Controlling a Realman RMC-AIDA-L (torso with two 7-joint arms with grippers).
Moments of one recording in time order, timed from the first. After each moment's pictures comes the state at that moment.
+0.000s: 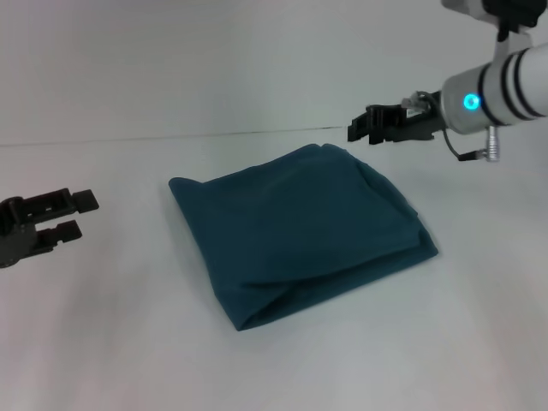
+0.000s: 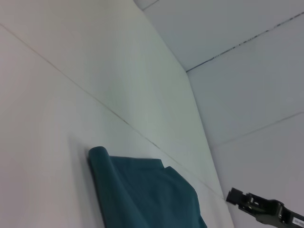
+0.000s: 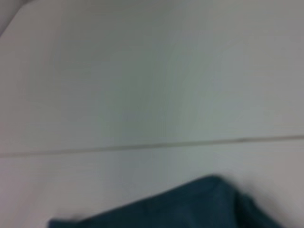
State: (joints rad) left arm -0.53 -2.08 0.33 0.90 2.20 1.64 -2.44; right arm 0.91 2.02 -0.97 -0.73 -2.47 -0.97 2.81
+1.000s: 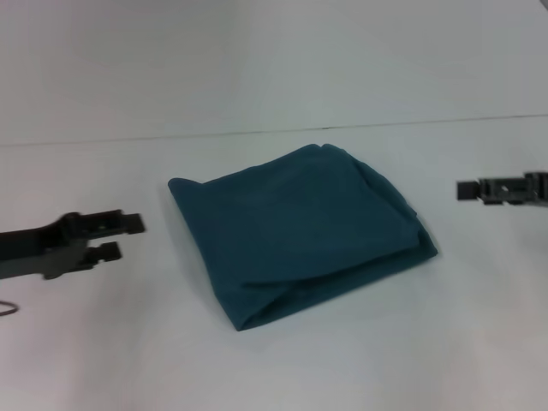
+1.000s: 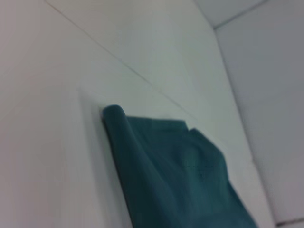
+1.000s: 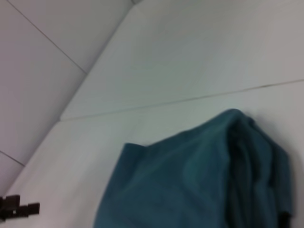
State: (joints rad) left arm -0.54 -2.10 0.55 0.90 2.20 1.51 -2.54; right arm 0.54 1.87 -0.67 -0.79 -2.09 -1.54 2.24
